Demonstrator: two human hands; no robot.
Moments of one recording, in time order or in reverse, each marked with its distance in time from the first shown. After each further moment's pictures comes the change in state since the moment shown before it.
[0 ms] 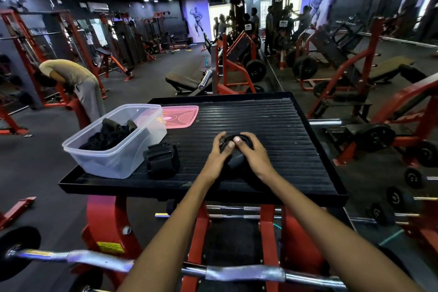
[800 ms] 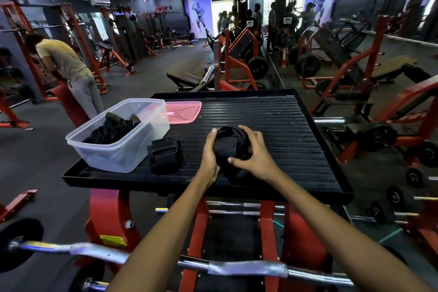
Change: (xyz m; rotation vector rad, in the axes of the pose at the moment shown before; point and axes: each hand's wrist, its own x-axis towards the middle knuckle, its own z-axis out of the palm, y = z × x) left_hand -0.001 0.010 -0.004 -0.584 0.238 -0.101; right_hand -0.017 -0.011 -0.007 -0.288 -0.233 -0.212
